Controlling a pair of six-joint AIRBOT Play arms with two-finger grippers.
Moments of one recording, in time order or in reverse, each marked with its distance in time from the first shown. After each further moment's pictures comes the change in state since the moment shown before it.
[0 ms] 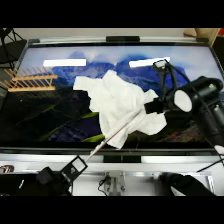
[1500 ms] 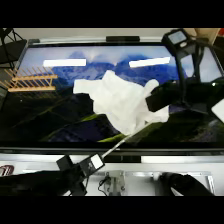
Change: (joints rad) left arm 0.152 -0.066 0.023 -0.002 0.237 0.386; right arm 0.068 0.118 0.164 0.115 -0.087 -0.181
